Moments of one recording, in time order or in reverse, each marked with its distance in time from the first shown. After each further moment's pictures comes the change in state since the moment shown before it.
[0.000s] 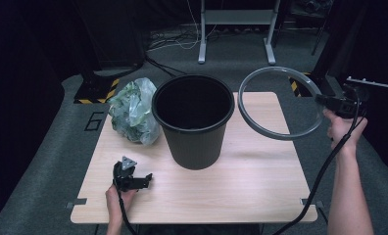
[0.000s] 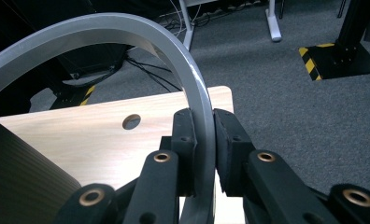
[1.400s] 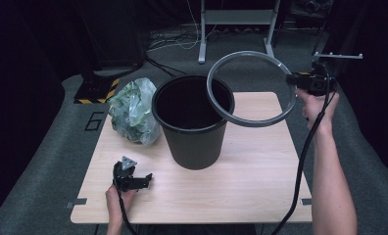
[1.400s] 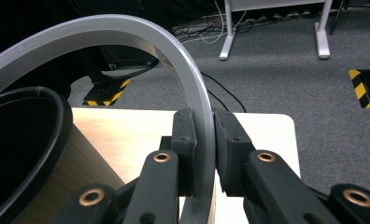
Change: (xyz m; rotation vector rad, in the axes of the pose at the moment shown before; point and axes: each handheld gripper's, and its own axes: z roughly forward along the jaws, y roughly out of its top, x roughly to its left) left arm 0.000 0.000 0.000 0.000 0.001 -0.001; right arm 0.089 0.042 0.019 0.017 0.143 -0.108
